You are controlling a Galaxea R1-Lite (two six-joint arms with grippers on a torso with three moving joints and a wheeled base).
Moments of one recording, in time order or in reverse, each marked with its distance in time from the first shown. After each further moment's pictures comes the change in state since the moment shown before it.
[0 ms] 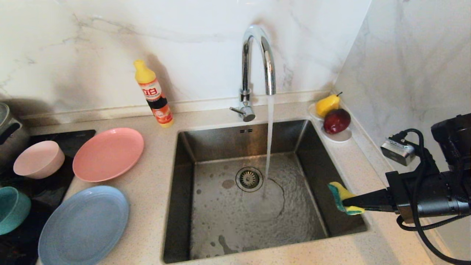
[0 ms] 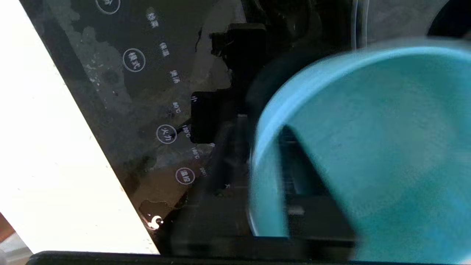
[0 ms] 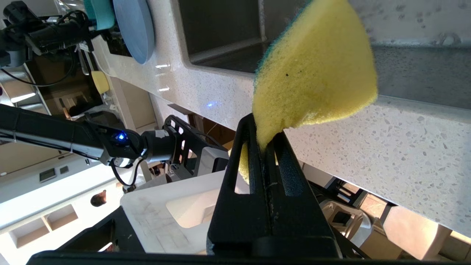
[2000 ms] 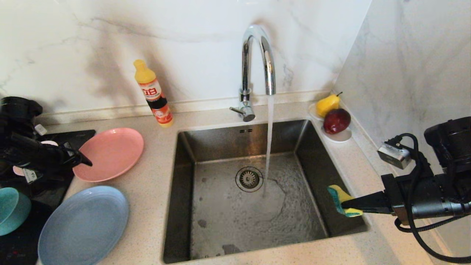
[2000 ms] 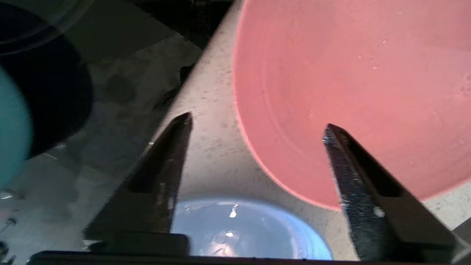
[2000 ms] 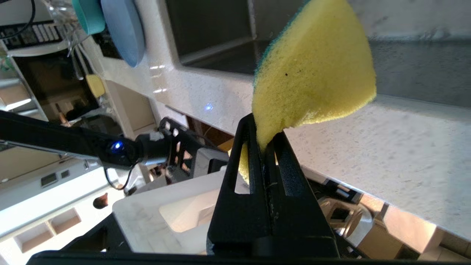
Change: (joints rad) left arm -0.508 0.018 -0.349 0.280 -0.020 0.184; right arm -0.018 0.032 0.013 -0.008 -0.005 -0.007
